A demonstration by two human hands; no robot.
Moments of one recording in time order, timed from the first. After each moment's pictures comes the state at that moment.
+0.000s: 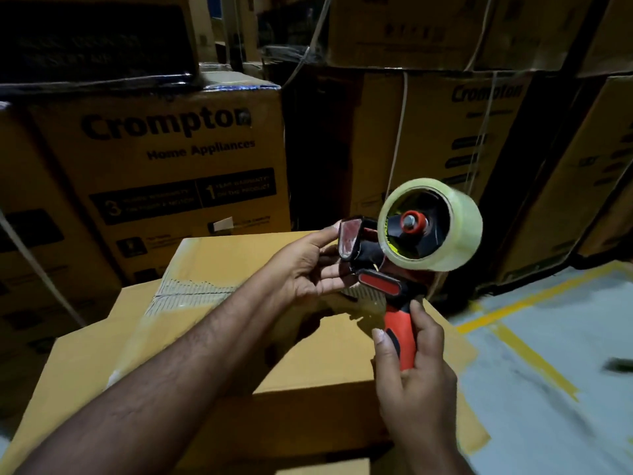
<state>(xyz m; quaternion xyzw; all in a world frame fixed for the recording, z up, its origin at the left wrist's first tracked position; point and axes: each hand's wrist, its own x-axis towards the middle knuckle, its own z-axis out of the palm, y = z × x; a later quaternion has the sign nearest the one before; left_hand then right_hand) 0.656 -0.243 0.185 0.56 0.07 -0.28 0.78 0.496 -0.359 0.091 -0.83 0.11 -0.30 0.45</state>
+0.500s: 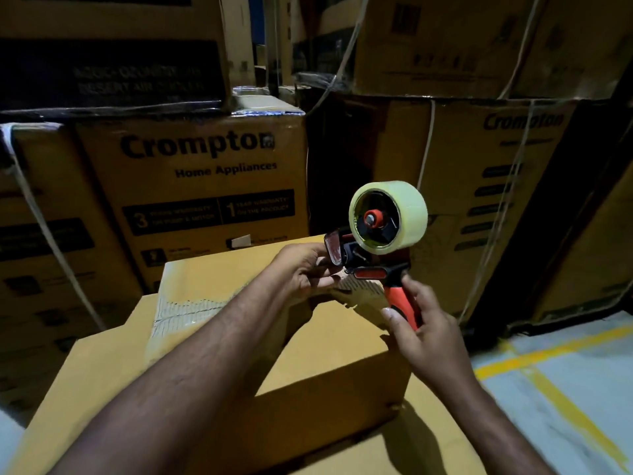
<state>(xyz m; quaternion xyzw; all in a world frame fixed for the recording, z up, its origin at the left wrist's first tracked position) 0.725 -0.250 0.178 0.57 0.14 -0.15 0.79 0.599 -0.439 0.120 -0.88 -0.03 -0.21 0.42</state>
